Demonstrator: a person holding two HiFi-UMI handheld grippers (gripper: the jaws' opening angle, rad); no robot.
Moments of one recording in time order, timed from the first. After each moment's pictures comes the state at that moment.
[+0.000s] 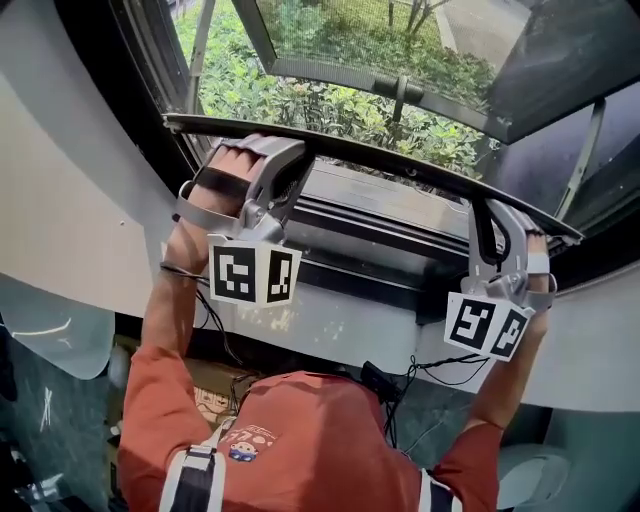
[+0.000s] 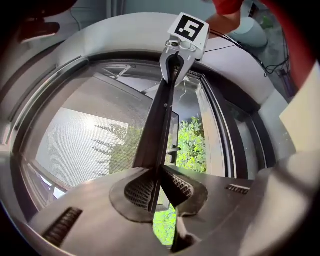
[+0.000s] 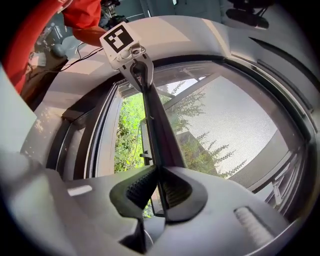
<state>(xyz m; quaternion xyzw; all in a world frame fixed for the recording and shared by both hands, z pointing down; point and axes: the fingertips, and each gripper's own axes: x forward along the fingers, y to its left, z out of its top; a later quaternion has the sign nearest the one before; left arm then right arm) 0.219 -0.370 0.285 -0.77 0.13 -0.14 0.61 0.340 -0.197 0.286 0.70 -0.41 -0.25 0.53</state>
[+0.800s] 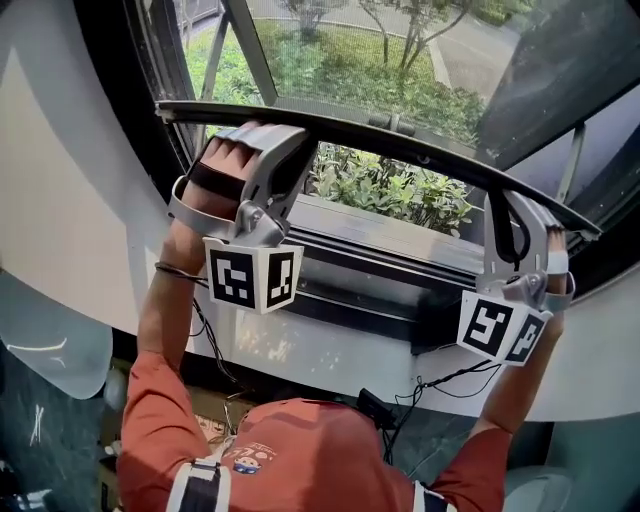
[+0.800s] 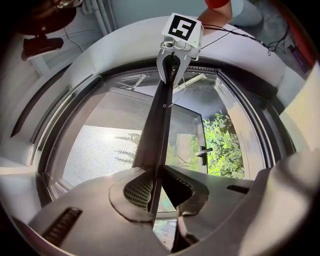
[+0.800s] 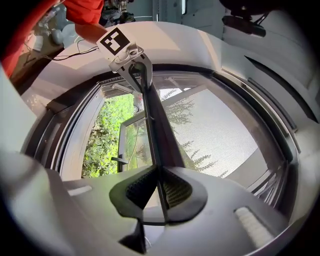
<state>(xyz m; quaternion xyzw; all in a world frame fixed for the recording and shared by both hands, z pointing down) 0.218 -0.370 0.197 -0.73 0.20 -0.04 0.66 0.340 -0.198 0.197 0.70 -0.35 -0.34 0.52</state>
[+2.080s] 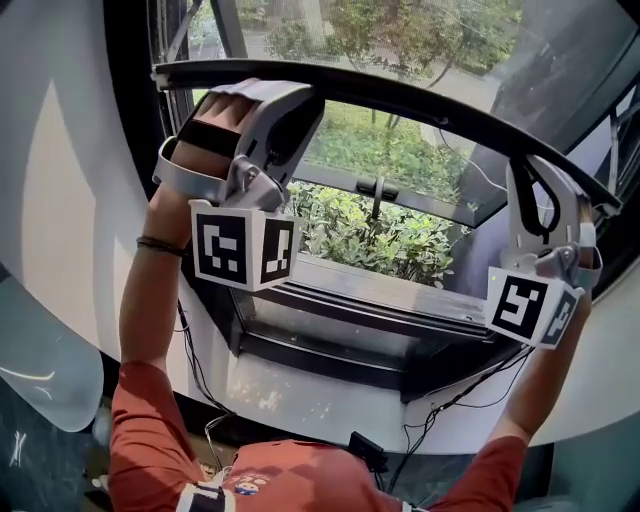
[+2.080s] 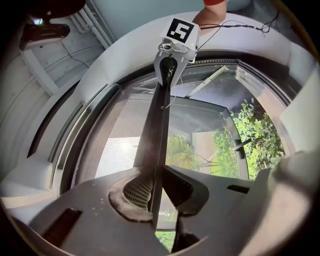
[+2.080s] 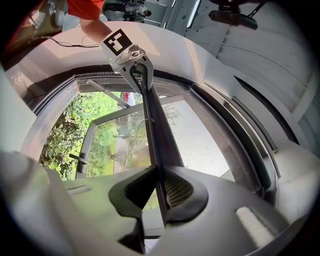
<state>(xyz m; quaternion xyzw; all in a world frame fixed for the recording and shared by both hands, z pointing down) 0.216 -0.369 0.053 -0.67 0.26 0.04 0.70 0.338 -0.199 0.052 0.69 -0.27 -0.45 0.49</state>
